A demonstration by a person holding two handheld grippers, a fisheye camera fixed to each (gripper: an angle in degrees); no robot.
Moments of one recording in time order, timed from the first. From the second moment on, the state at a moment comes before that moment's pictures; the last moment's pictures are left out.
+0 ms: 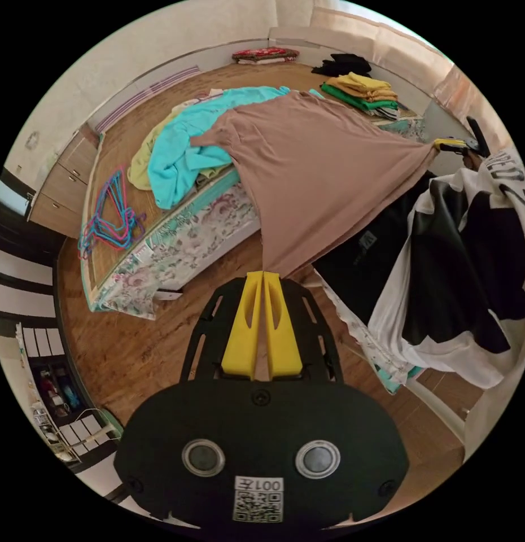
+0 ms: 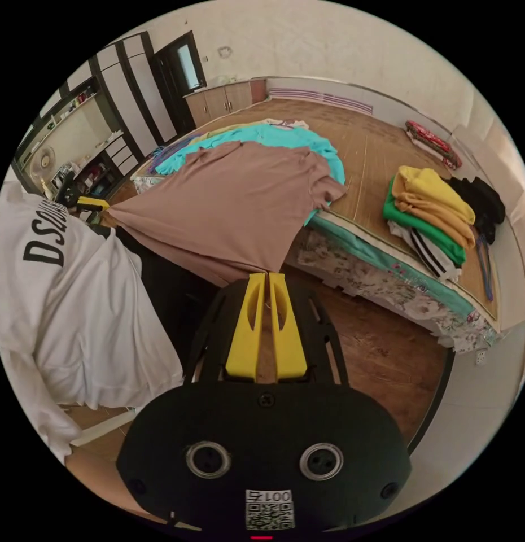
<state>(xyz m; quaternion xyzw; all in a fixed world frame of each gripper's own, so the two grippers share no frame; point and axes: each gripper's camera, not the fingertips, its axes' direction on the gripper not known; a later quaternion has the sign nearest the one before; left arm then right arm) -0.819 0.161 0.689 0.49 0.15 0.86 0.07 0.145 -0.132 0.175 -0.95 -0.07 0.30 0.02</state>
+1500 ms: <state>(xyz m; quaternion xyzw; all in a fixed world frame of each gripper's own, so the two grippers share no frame) -0.708 0.863 0.755 0.48 0.11 0.86 -0.12 0.204 0.098 -0.066 -0.97 0.11 0.21 0.10</state>
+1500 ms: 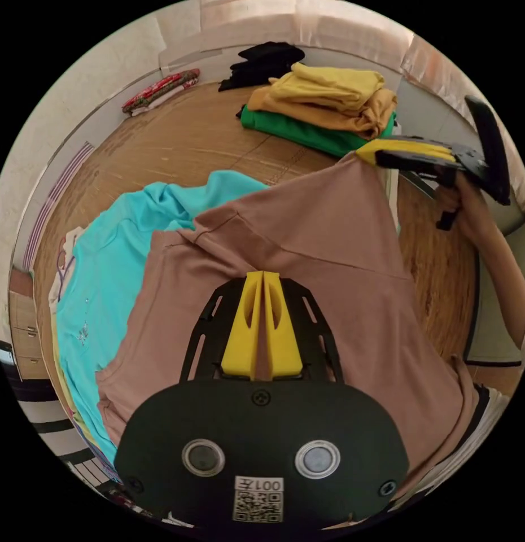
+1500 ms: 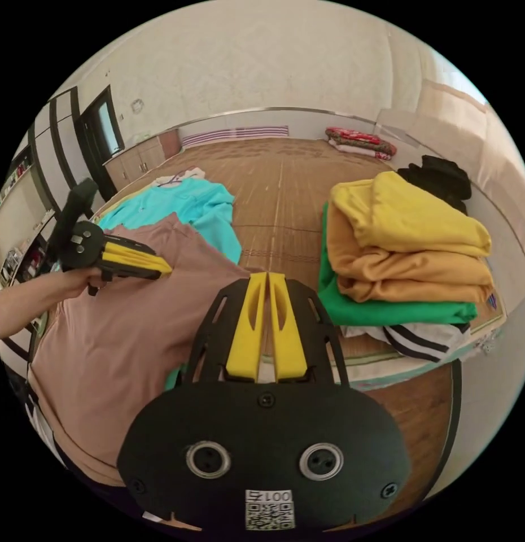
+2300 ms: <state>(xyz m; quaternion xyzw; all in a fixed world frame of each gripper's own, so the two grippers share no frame) -0.695 0.825 0.706 0.44 0.17 0.88 -0.07 0.001 0.066 0.061 -0.92 -0.21 0.30 0.14</state>
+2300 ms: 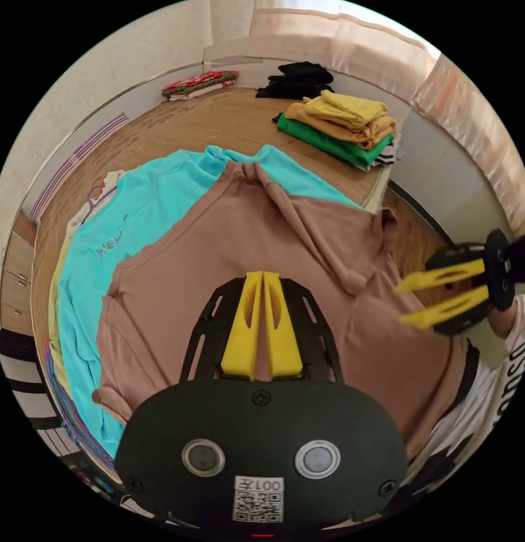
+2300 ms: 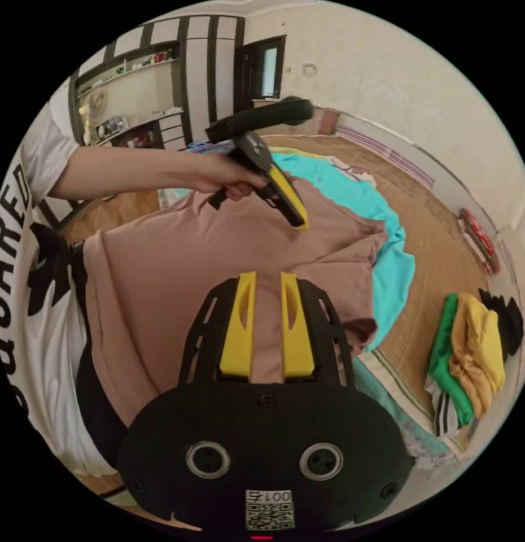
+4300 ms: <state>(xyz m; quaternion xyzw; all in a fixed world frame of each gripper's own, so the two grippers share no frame) -0.727 1.075 0.631 0.46 0.16 0.86 -0.19 0.064 0.034 -0.002 -0.97 -0.01 0.20 0.12</state>
